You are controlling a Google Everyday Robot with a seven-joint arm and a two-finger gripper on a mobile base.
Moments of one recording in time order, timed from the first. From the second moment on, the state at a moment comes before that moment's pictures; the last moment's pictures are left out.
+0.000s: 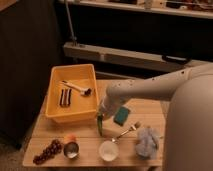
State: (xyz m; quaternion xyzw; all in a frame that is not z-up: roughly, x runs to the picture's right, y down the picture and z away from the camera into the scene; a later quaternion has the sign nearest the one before) arm -0.024 0.132 0.758 -0.32 0.11 0.78 0.53
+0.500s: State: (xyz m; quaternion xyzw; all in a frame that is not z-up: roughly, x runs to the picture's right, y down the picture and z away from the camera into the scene) arm 0.007 0.105 0.749 -0.30 0.11 0.80 0.51
